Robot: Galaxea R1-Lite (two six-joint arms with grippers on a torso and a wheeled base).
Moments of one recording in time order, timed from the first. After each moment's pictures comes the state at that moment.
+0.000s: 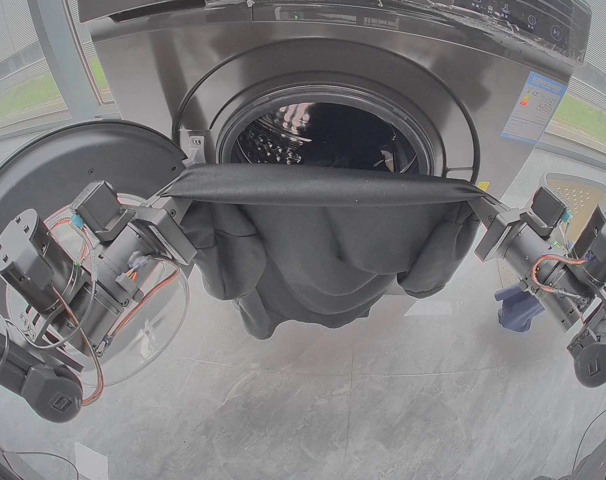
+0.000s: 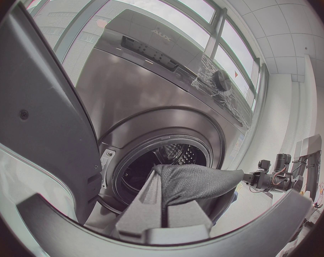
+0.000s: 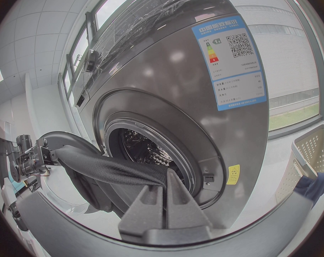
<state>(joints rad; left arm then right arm) -0.50 1.66 -0.49 -1.55 -0.02 -0.20 0.46 1.65 -0.50 -1.42 -0.02 0.12</state>
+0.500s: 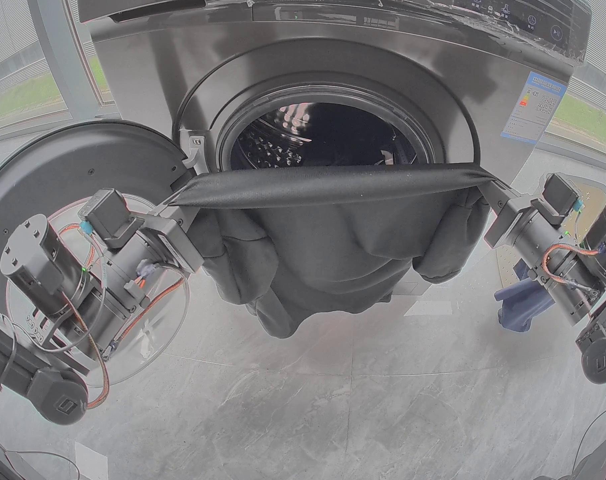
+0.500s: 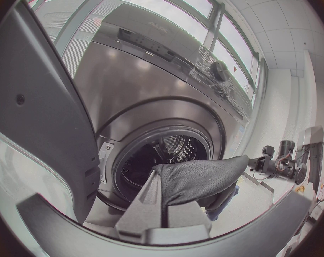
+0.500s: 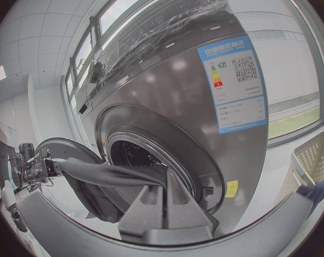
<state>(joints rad) -0.51 1.69 -0.48 -1.55 -0.02 -0.18 0.46 1.61 -0.52 -1.41 -0.02 0.10</state>
